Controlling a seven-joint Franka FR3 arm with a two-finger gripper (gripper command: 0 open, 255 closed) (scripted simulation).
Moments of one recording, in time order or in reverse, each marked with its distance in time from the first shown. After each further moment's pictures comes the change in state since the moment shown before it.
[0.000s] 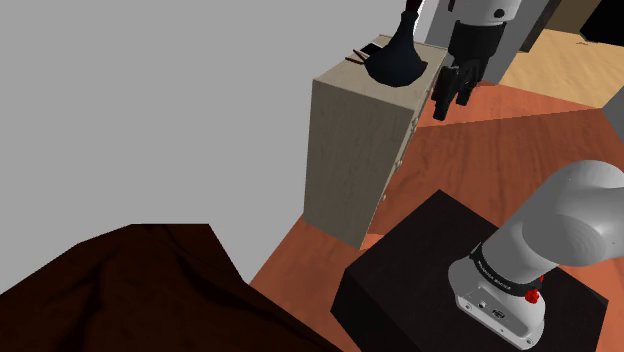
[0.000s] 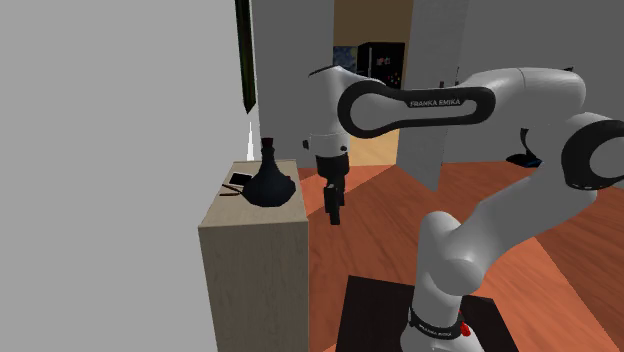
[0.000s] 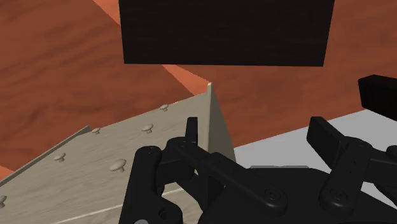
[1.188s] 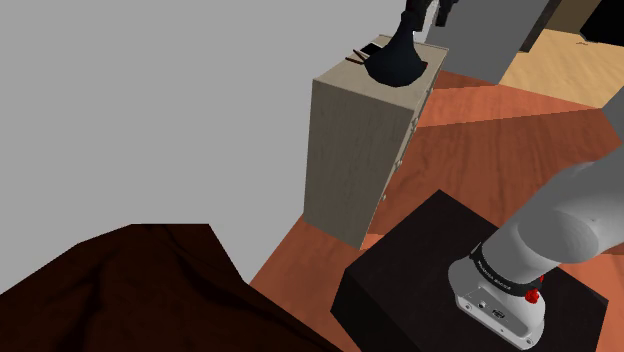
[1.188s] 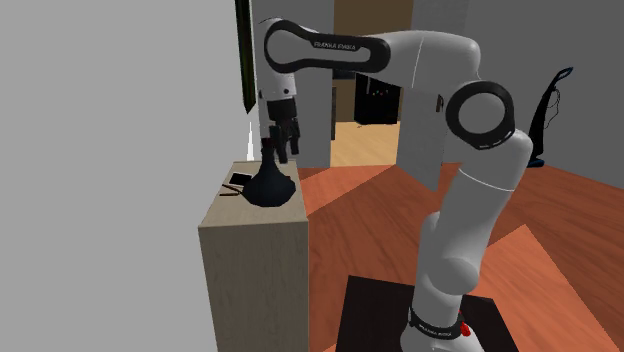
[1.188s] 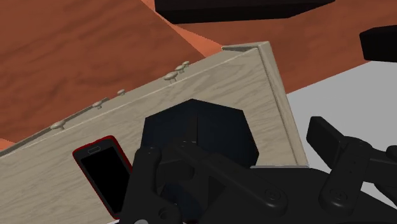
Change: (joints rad) arm -0.071 0.582 -0.143 0.730 -0.044 -0.158 -0.141
